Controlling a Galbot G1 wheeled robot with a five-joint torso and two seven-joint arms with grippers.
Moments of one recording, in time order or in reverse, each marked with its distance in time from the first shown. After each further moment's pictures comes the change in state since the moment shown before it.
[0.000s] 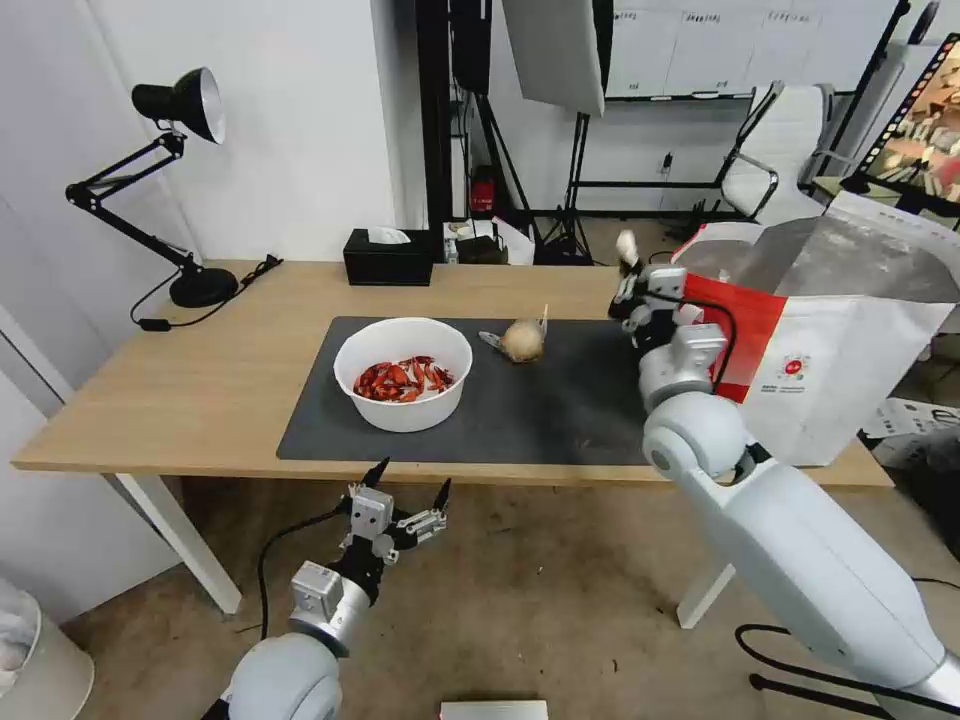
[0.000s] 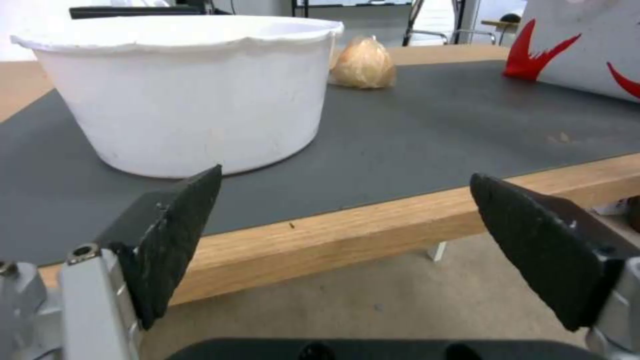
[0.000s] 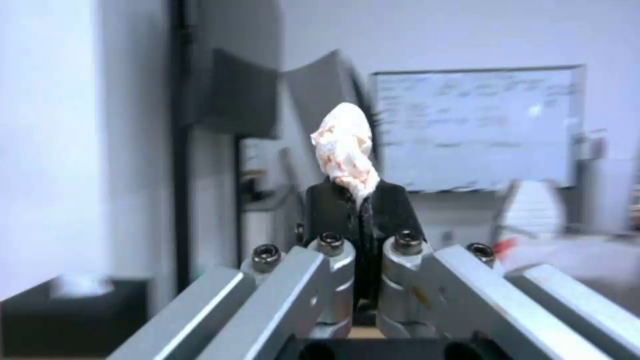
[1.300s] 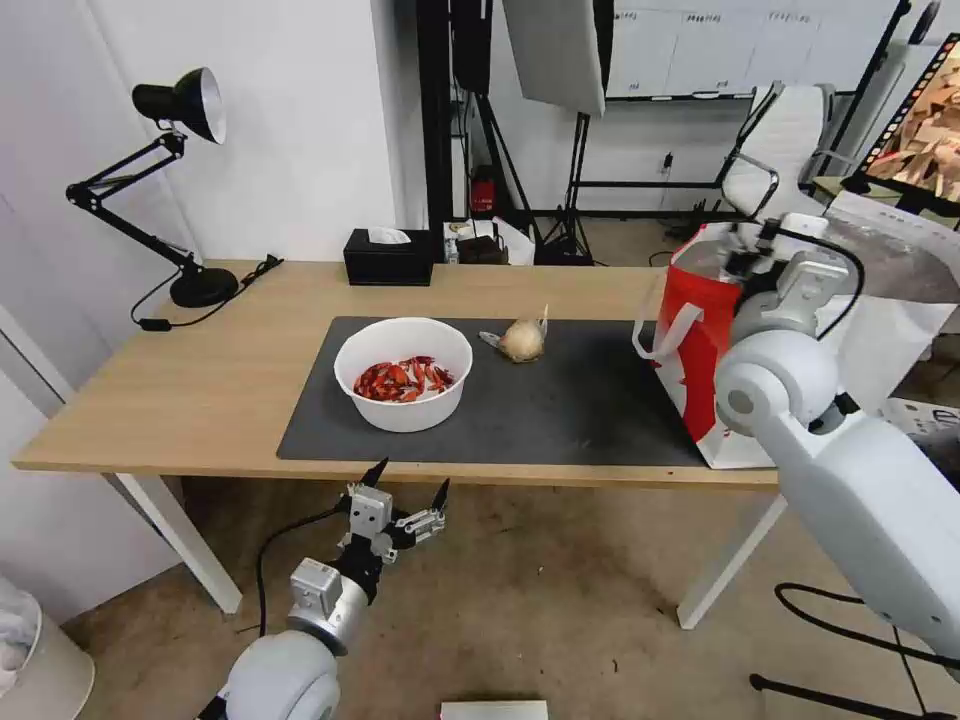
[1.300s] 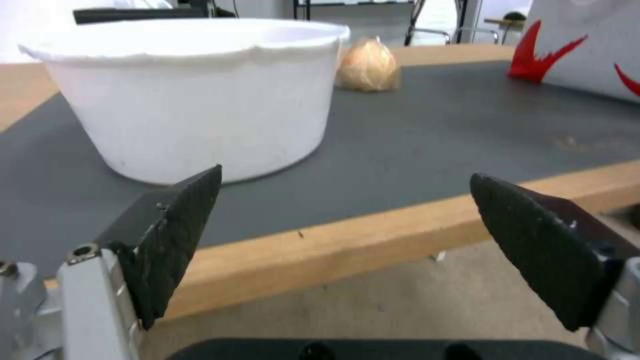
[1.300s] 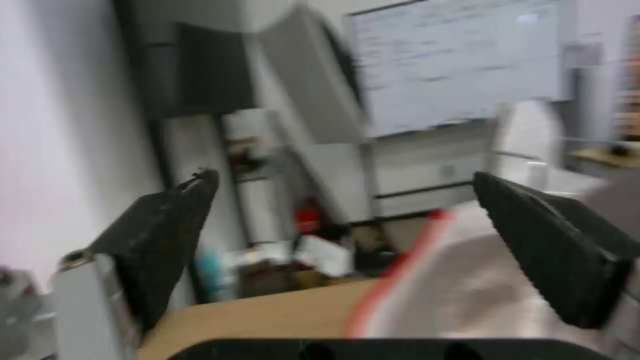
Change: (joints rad) left arm -0.016 0.011 -0.004 -0.009 -0.017 0.021 -0.006; right arm 0.024 -0.125 0.059 0.101 0.377 -0.077 0.056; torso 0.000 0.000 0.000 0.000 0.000
